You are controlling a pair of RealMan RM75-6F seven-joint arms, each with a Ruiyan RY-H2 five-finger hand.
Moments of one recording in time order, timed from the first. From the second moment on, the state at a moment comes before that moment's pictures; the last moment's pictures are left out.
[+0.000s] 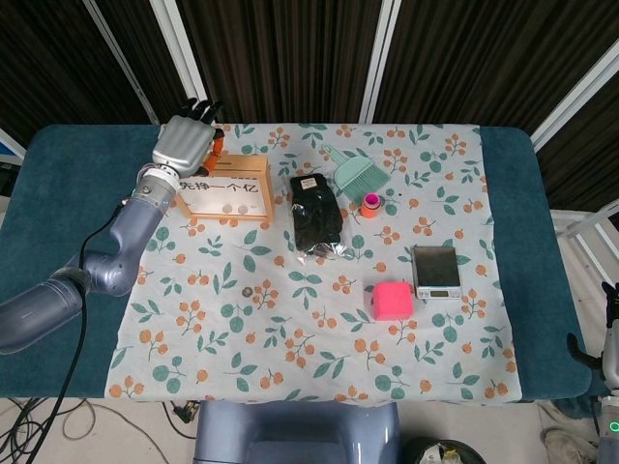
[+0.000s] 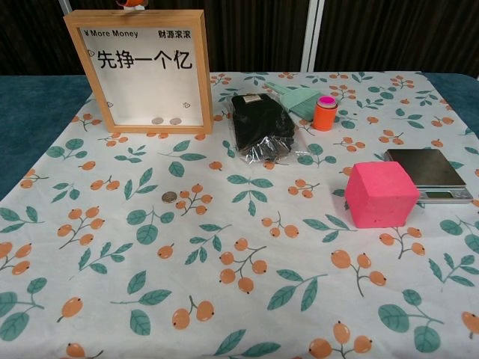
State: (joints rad) left arm -1.14 -1.36 -0.30 -1.08 0.86 0.61 0.36; right arm 0.05 -1.09 0.20 -1.81 -1.01 1.45 -0.19
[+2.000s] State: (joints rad) left arm -1.17 -1.35 -0.21 -1.10 0.73 0.63 0.42; right arm 0.05 -1.09 0.21 -1.82 -0.99 1.46 -0.20
